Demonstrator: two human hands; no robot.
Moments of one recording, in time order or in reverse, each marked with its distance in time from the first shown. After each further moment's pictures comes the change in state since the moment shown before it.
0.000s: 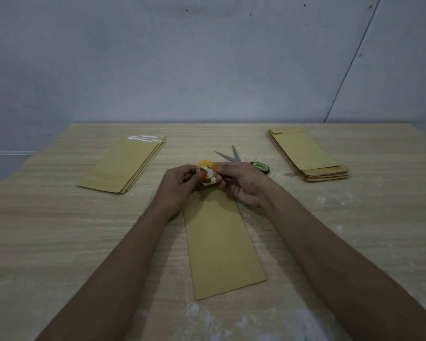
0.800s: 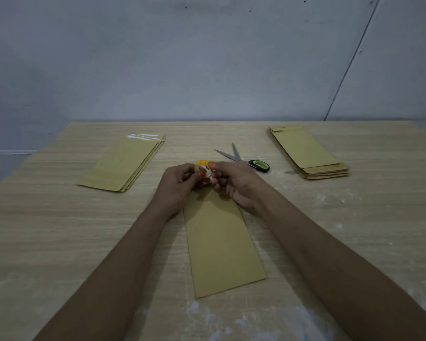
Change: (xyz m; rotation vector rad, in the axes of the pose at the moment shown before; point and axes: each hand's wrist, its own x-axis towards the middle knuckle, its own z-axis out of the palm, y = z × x) left_hand -0.001 -0.001 -0.002 0.007 -0.009 0.024; right_hand -0.003 0.008 0.011 -0.060 0.053 -0.040
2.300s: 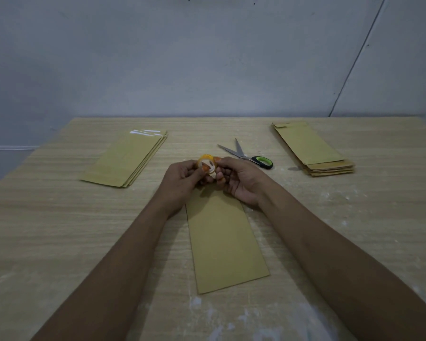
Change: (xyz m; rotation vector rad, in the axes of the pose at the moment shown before) left_hand -0.003 0.005 0.002 -0.081 -0.043 -0.047; right_hand 0.000 -0.002 -0.005 0.152 -0.059 0.106
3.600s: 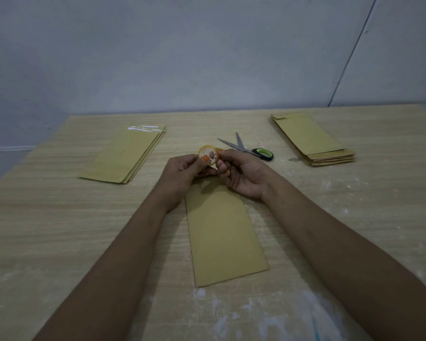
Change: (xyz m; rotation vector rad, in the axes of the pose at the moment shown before) left_hand -0.001 0.004 0.001 -0.035 -0.041 -0.024; right_hand 0.000 0.000 -0.006 0.112 -0.081 0.062
